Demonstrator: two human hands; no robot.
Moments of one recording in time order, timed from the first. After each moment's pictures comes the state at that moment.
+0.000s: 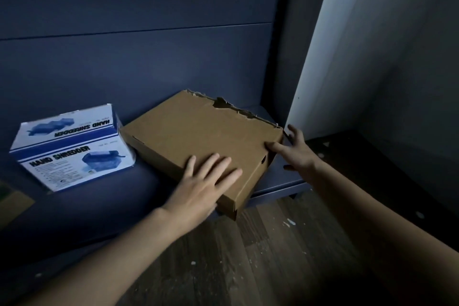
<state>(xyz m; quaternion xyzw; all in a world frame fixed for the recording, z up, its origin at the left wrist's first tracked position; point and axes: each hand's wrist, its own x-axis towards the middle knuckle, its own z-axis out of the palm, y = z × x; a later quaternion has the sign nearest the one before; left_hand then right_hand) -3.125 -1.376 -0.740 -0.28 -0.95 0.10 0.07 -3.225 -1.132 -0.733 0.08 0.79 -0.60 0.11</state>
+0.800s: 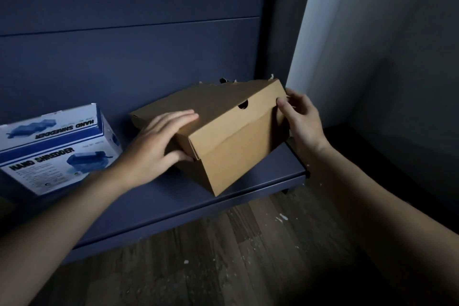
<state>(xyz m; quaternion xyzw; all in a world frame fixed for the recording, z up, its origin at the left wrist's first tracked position) -3.175 -1.431 -0.689 -0.28 -0.91 -0.24 0.18 -3.226 -1.126 -0.686 0.01 0.71 -0.70 -0.11</state>
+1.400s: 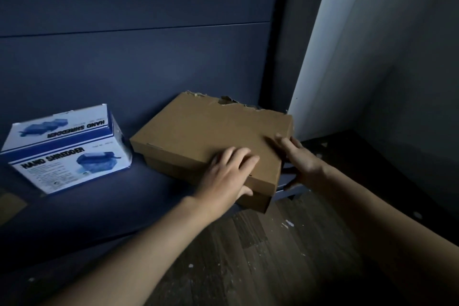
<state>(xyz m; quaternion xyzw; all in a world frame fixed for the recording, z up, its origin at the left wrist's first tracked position) -3.151 -1.323 -0.732 -0.24 -0.96 -0.07 0.11 -3.205 -1.130 -0.720 0.13 0.76 -0.60 0.22</state>
